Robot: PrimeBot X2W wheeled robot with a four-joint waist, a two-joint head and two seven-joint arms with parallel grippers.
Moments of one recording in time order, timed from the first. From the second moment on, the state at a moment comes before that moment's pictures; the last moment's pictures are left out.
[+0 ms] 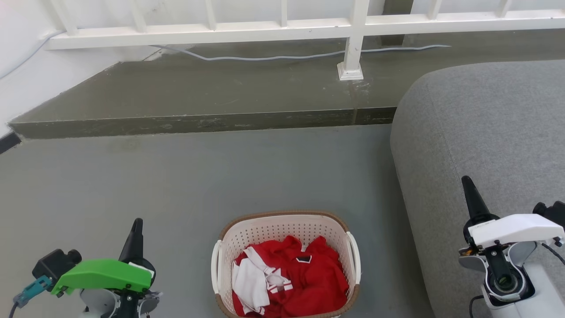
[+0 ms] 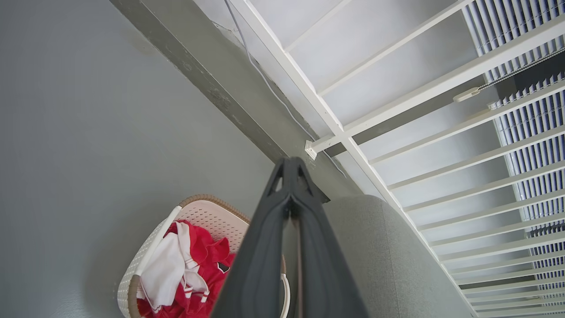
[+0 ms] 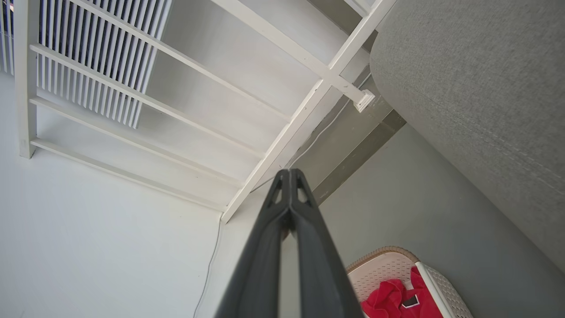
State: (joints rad) left arm -0.06 0.05 -0.08 0.29 -1.09 -0.06 -0.04; right arm -0.09 -0.12 0.06 0.32 1.09 0.08 -0.05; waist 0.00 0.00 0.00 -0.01
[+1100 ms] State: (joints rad) left arm -0.06 0.04 0.03 0.29 -1.43 -0.10 0.06; right arm -0.09 -0.07 -0.07 0.30 1.43 0.11 0.06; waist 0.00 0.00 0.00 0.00
